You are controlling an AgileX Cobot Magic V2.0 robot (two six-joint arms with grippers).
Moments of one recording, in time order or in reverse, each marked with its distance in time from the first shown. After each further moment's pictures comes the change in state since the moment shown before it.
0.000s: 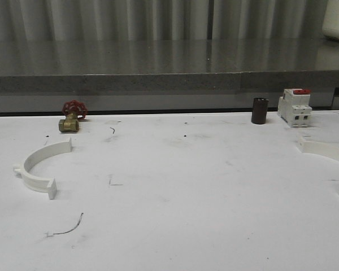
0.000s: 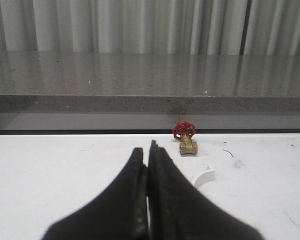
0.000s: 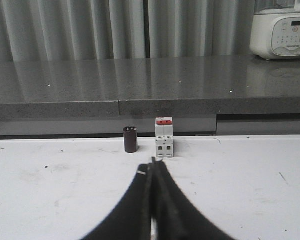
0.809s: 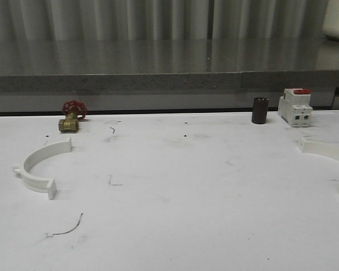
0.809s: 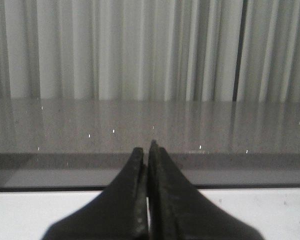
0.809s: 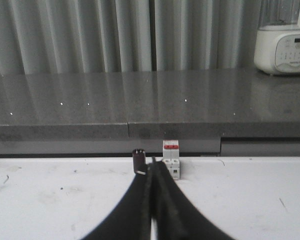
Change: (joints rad) left arm 0.000 0.000 -0.191 0.000 0.024 0.000; right arm 0.000 0.000 -0.266 0.008 0.251 0.000
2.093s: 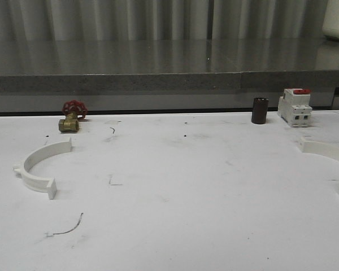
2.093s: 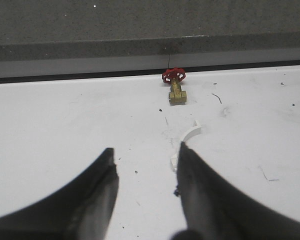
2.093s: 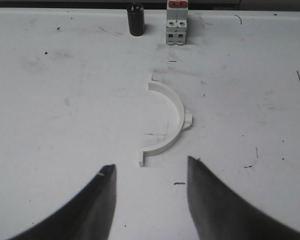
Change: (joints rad) left arm 0.000 0.601 -0.457 0.027 0.483 0.000; right arm 0.000 0.673 -0.415 -0.018 0.435 0.000
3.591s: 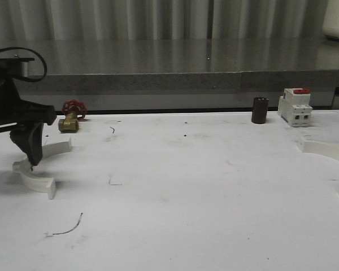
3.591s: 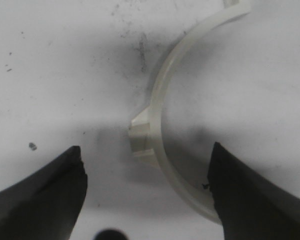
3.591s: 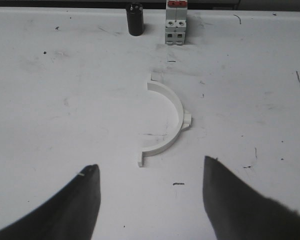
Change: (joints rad) left arm -0.164 1.245 -0.520 0.077 0.135 -0.243; right arm 0.000 0.000 0.000 -0.002 0.000 0.000
